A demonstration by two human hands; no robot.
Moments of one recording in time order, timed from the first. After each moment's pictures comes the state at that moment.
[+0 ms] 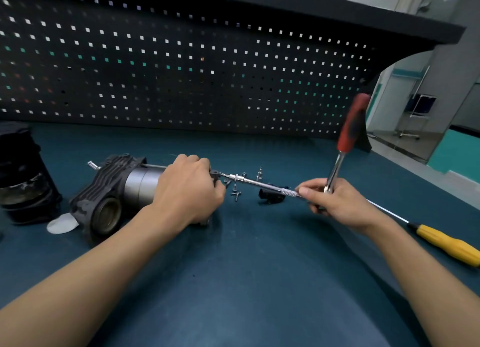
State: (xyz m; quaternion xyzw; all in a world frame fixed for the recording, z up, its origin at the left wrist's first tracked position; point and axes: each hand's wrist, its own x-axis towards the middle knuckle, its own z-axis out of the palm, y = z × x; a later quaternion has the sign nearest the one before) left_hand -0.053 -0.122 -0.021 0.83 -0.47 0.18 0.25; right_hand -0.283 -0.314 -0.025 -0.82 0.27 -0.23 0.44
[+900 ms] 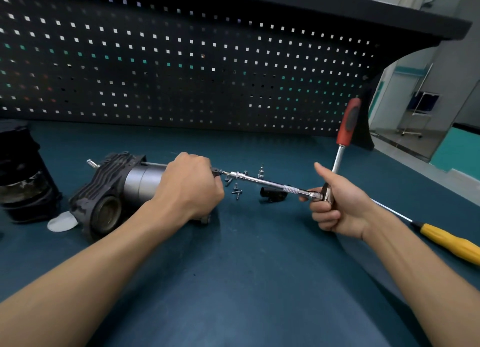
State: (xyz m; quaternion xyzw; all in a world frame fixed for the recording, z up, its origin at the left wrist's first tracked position) left_hand -0.042 -0.129 -0.024 0.81 -0.50 0.19 0.24; right_hand -0.274 -0.305 -0.016 -0.58 0.39 -0.13 0.71
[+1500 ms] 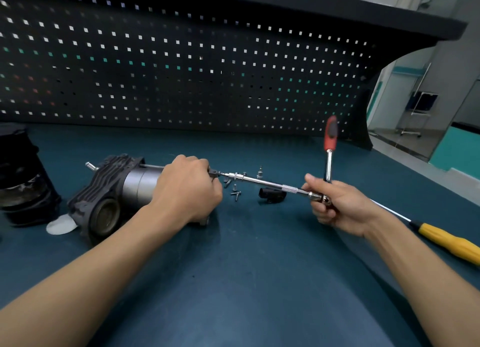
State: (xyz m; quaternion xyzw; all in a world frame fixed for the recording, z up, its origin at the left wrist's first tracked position) left_hand -0.047 -0.124 -0.022 0.82 -0.48 0.18 0.25; right_hand -0.278 -0.305 -0.021 -0.64 0.31 -0.21 0.67
